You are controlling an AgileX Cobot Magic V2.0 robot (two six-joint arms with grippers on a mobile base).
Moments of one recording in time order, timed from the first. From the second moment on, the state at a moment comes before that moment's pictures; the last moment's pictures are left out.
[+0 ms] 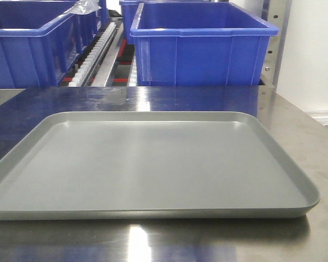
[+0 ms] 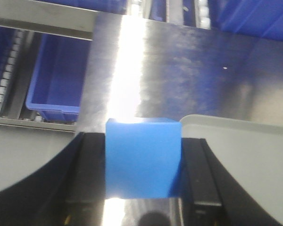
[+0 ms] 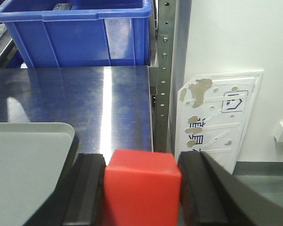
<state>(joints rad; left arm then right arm) -0.16 0.92 -0.77 0.06 0.51 -0.35 0.07 0.42 -0.33 -0.10 0.21 0.20</state>
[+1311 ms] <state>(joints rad) -0.07 0.41 -0.34 0.15 0.48 -0.35 0.07 0.42 -0.33 -0.10 0.21 0.20</state>
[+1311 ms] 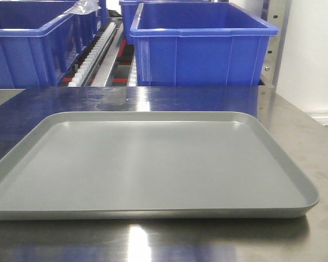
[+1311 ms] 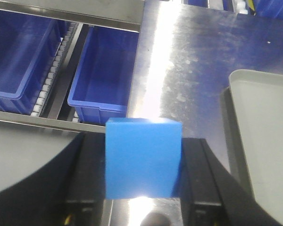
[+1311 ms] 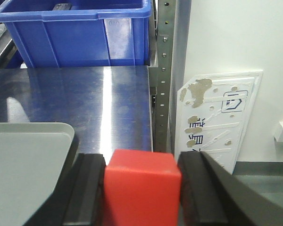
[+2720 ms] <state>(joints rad) -0.07 0.41 -0.34 0.15 0.49 -0.35 0.07 0.42 -0.33 -0.10 0.21 0.20</state>
